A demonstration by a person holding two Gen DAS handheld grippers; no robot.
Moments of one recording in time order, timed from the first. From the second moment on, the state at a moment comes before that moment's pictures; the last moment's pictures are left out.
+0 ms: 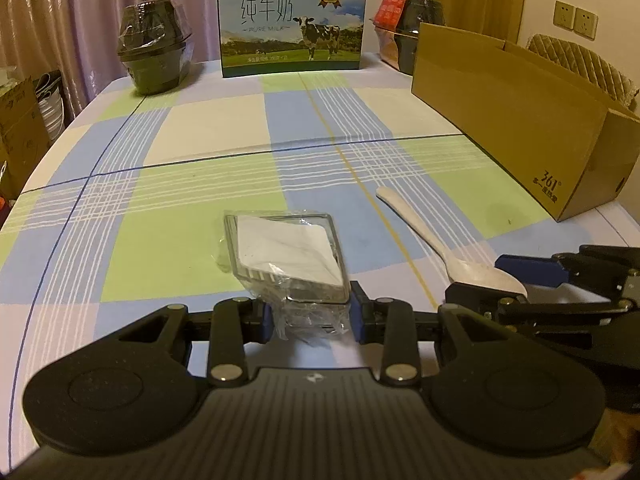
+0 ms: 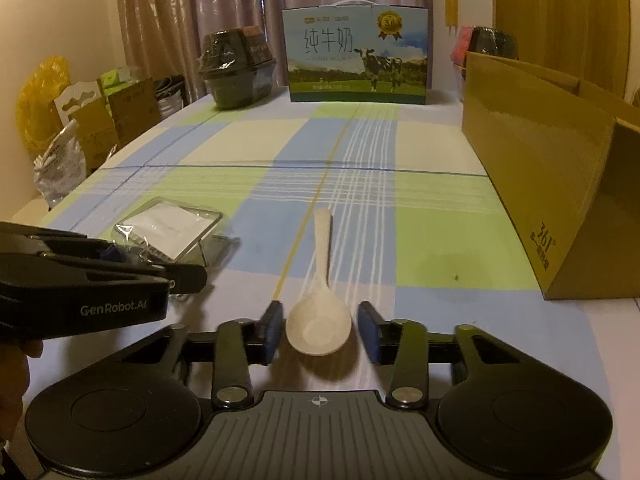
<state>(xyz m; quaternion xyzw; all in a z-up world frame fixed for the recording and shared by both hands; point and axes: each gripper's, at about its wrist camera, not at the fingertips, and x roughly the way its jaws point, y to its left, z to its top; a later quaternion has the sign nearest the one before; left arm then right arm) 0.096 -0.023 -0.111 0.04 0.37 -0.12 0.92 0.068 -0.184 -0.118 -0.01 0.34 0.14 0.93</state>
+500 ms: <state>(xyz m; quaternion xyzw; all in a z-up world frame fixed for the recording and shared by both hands) 0.093 -0.025 -0.108 0.04 0.36 -0.13 0.92 0.062 -0.184 -0.115 -0.02 0.34 0.14 0.93</state>
